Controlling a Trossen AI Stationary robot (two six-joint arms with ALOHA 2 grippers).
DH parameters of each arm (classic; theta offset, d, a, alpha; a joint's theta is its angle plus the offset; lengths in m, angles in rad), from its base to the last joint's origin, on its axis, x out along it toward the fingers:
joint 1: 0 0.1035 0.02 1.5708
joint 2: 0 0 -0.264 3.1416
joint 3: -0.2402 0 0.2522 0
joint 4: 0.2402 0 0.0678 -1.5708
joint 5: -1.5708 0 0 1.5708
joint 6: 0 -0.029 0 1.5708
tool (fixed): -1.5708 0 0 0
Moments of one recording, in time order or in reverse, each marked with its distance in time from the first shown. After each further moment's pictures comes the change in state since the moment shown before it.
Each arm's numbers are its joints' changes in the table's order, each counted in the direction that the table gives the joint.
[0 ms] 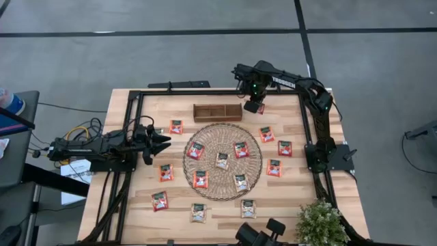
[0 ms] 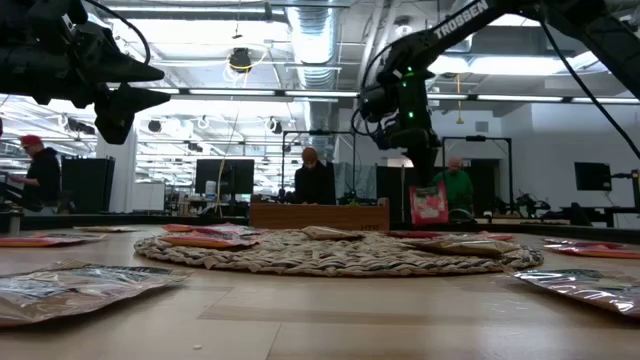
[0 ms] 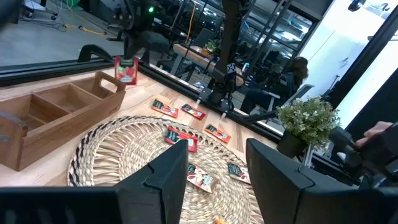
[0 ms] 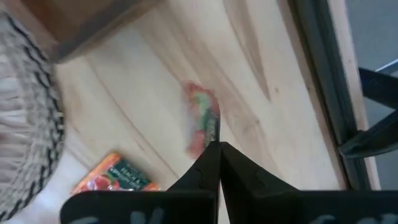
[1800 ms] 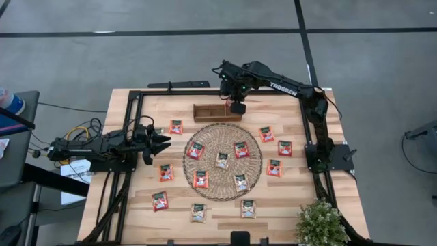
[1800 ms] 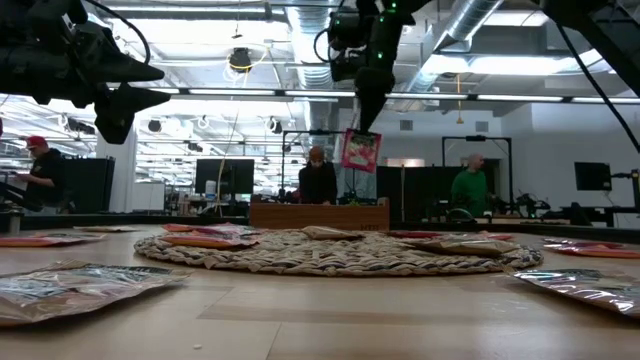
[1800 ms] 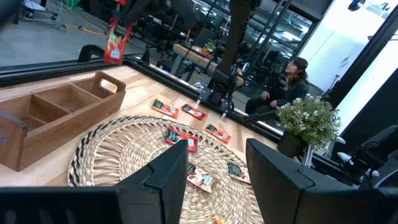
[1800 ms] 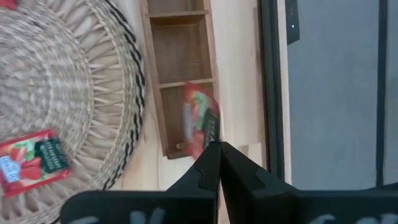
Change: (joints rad) left arm 0.000 0.000 0.000 0.000 0.000 -0.001; right arm 0.203 0.000 -0.298 -0.070 -0.011 0.272
